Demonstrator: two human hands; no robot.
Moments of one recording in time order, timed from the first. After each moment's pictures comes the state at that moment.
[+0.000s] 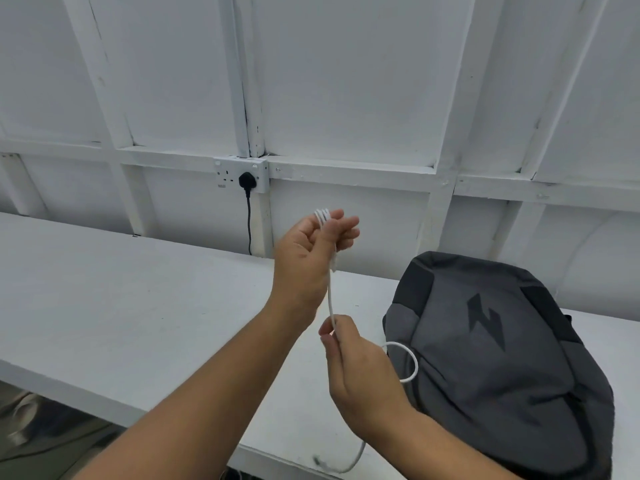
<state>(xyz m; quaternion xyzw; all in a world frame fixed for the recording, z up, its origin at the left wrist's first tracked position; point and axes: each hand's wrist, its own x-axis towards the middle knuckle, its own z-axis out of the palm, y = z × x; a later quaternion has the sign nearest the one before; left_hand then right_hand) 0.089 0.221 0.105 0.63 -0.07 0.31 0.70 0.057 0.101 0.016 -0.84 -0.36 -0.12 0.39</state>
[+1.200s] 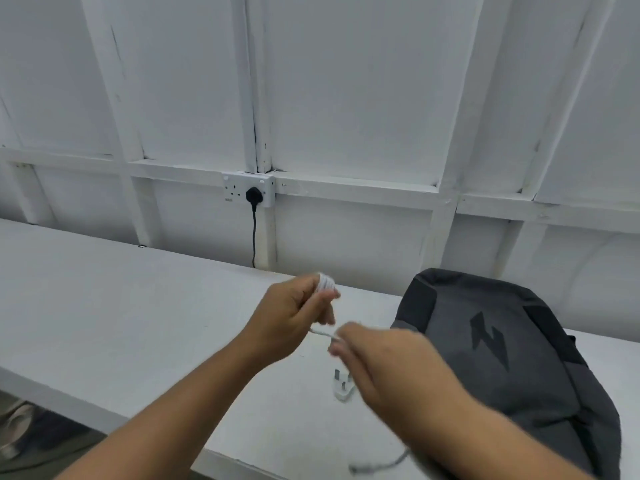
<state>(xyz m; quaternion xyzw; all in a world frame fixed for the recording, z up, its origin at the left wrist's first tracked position) 0.062 0.270 0.074 0.85 -0.11 0.24 0.46 0.047 0.071 0.098 -0.86 -0.44 -0.22 0.14</state>
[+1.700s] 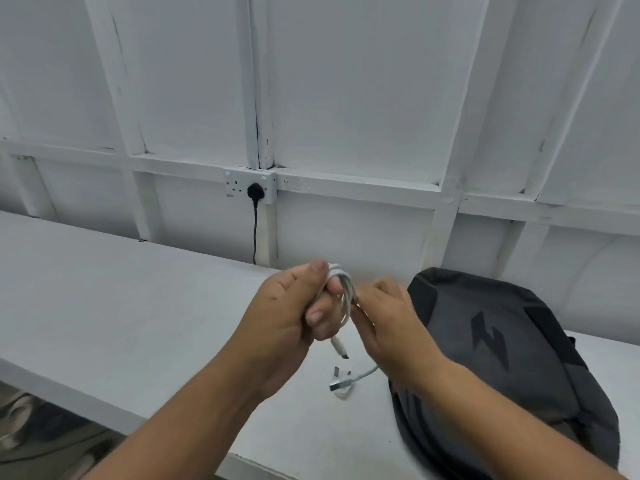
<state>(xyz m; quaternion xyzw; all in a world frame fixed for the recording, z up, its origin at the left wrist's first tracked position) 0.012 0.229 0.120 0.55 -0.10 0.12 0.82 0.119 0.085 0.061 -0.79 -0.45 -0.29 0.30</state>
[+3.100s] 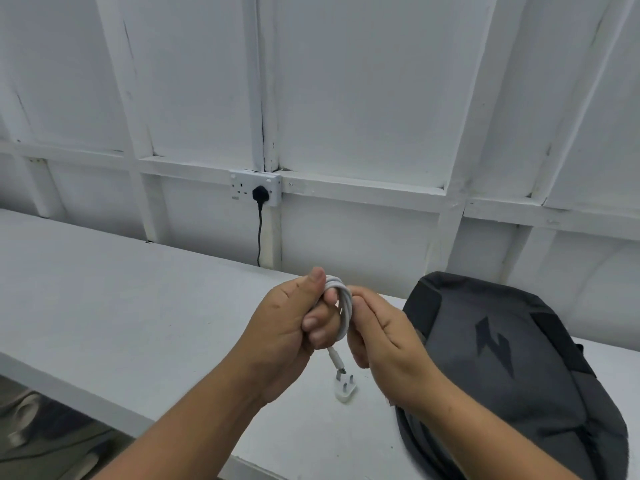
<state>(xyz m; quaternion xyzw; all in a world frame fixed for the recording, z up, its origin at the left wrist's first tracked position) 0.014 0.230 0.112 0.55 -0.08 0.09 0.83 0.074 0.089 0.086 -0.68 -0.39 0.03 0.62</state>
